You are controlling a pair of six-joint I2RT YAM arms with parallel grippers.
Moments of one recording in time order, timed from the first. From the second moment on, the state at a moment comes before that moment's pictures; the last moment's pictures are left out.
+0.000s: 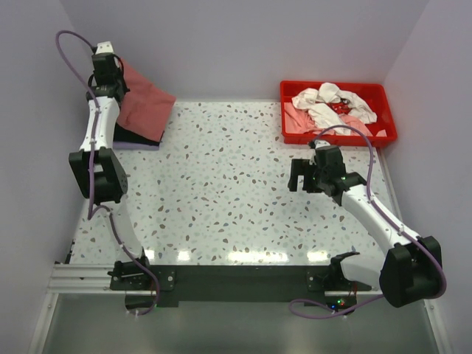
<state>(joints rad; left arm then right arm) 0.15 2.11 2.08 -0.40 -0.22 -0.09 0.28 1.19 0.81 -0.47 -0.01 0.29</state>
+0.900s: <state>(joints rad) 0.29 2.27 2.07 -0.31 -0.23 -0.11 0.27 1.21 0.82 -0.50 0.04 0.29</state>
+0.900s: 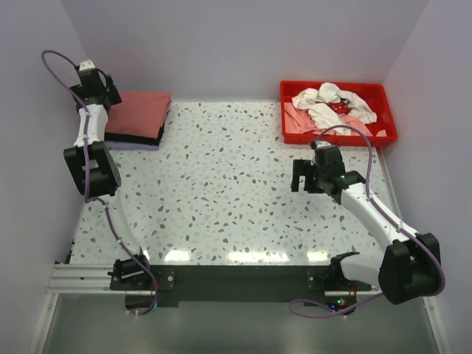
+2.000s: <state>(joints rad) -0.15 1.35 1.34 -0.30 -0.21 -0.41 0.27 1.09 0.86 -0.51 -0.02 0.30</state>
